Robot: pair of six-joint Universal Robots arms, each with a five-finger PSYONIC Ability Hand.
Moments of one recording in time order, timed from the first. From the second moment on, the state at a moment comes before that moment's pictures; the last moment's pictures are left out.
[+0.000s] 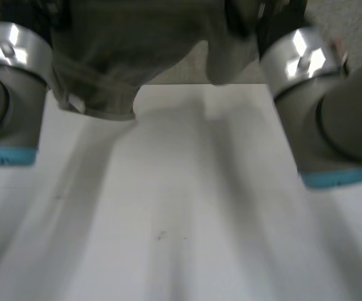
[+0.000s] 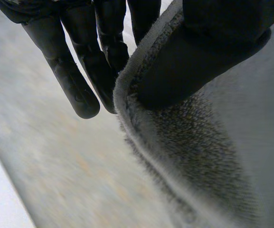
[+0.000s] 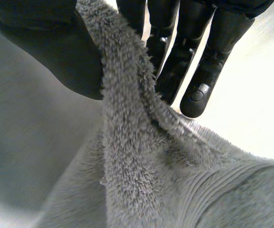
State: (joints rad) left arm 4.30 -1.76 -1.36 3.66 -1.59 3.55; right arm 2.18 -1.33 1.29 -0.46 1.52 2.67; left_hand 1.20 1.22 1.22 1.22 1.04; right_hand 0.97 1.18 1.18 1.19 0.97
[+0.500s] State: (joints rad) left arm 4.27 -1.80 -2.01 3.65 -1.46 3.65; right arm 2.06 -1.16 1.65 0.00 1.51 2.67; left_hand 1.20 1.22 1.22 1.22 1.04; right_hand 0.32 0.38 0.36 0.35 0.17
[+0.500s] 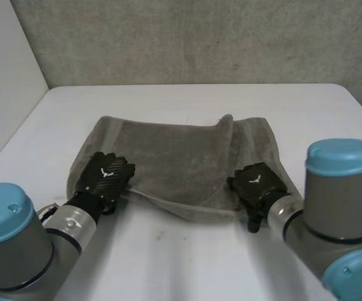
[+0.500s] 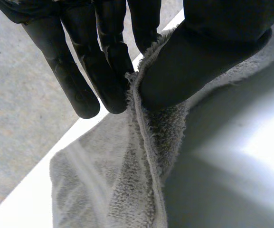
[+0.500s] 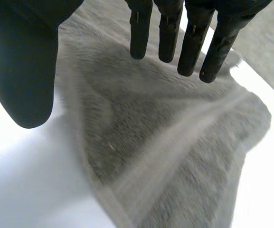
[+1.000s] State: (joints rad) left arm 4.20 -1.60 -1.88 3.54 -1.46 3.62; right arm 1.76 -1.27 1.81 0.06 1.25 3.03; left_hand 1.20 1.22 1.22 1.22 1.04; right_hand 0.32 0.38 0.36 0.35 0.16
